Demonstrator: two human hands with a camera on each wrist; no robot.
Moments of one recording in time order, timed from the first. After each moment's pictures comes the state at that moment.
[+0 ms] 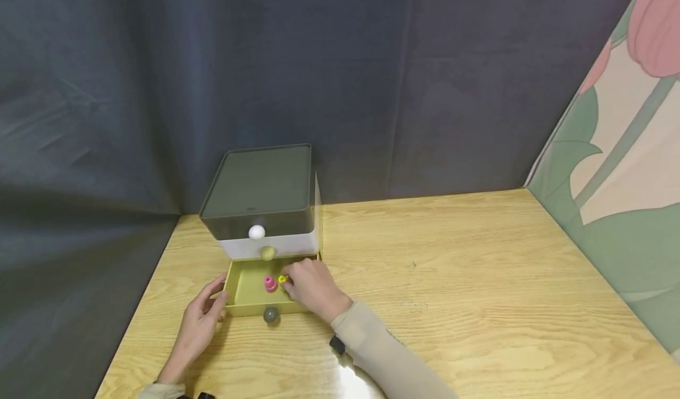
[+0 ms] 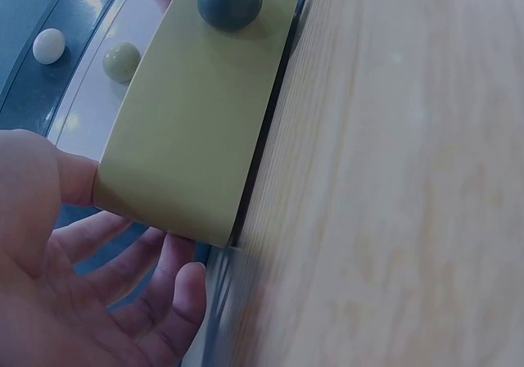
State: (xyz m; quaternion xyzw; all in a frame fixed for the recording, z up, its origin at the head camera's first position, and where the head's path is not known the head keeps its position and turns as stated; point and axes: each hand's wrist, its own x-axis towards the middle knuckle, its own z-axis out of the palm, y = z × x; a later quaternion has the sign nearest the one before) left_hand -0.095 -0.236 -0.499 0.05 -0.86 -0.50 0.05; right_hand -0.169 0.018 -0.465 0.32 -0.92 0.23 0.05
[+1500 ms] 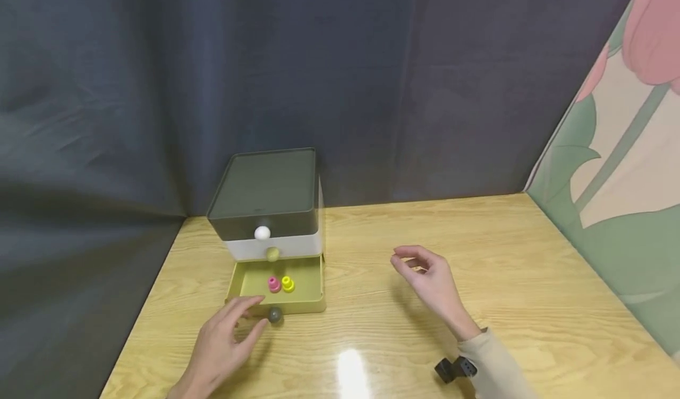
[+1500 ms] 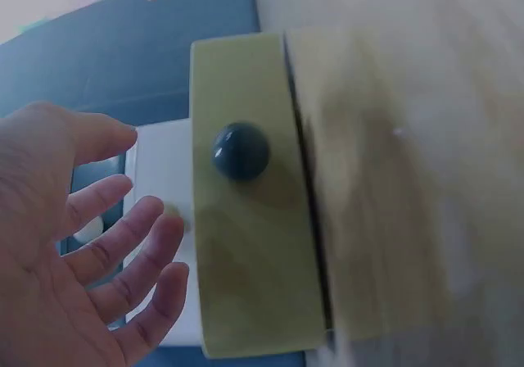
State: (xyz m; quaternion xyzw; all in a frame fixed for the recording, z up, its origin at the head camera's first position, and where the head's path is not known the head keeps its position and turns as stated) left_hand -0.059 -0.180 -0.478 -0.14 -0.92 -0.29 0.21; right_hand -0.126 0.218 -0.438 0.06 -0.86 0.50 0.09
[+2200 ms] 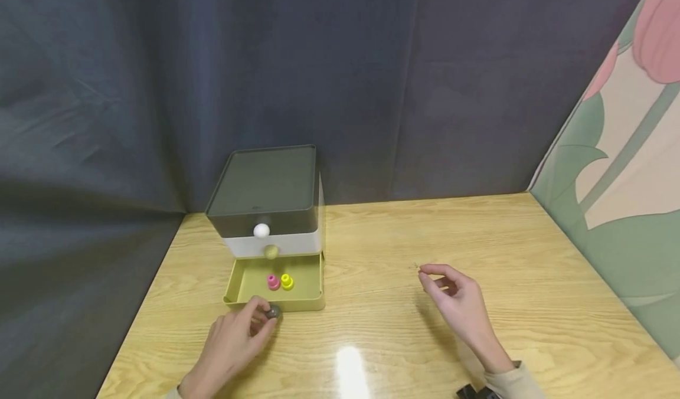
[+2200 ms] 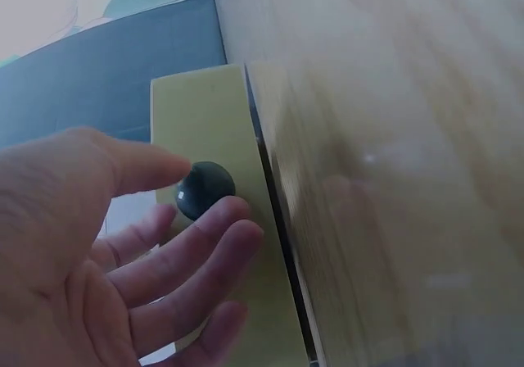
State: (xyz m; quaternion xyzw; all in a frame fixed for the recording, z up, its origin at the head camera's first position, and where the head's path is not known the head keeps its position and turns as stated) left_hand -0.065 -0.167 -0.480 -0.10 -0.96 -0.23 0.08; right_hand -0.086 0.251 -0.444 0.02 -0.88 0.47 0.10
